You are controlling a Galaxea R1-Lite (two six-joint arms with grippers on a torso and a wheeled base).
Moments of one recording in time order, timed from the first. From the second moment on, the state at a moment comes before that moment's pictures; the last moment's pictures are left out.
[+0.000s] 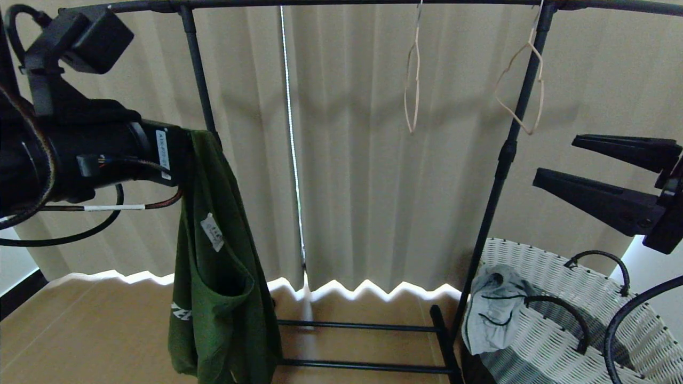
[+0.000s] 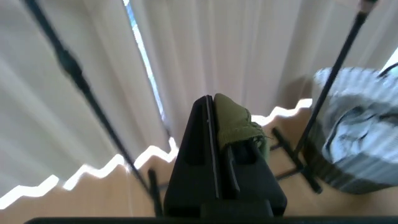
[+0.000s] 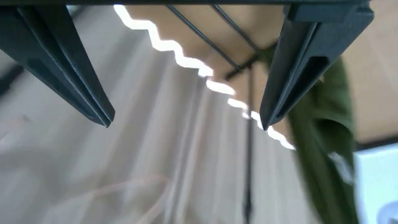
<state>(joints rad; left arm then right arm) -0.39 1.37 -1.10 -0.07 0.07 0.08 0.36 1.15 -0.78 -0.33 0.26 -0.09</state>
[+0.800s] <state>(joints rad) -0.24 1.16 -0.75 -0.19 0.06 0.10 0.12 1.10 -0.58 -0.44 0.03 -0.27</state>
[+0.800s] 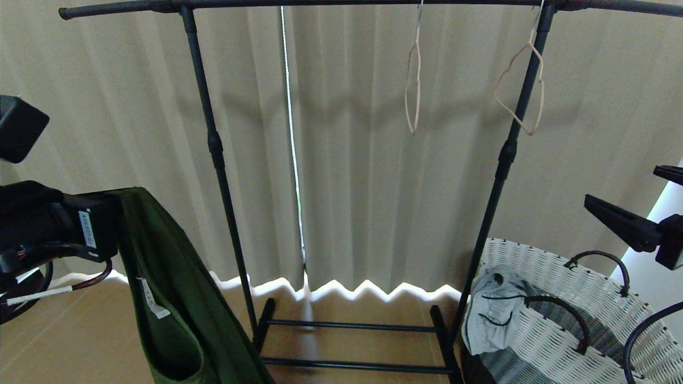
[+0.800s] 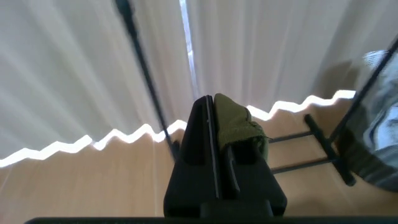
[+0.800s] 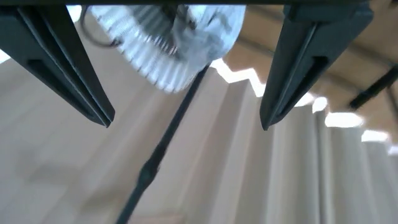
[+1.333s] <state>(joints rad) -0.11 1.06 -0.47 -0.39 -0.20 0.16 0.09 1.09 -0.47 -0.55 0.03 -0.27</state>
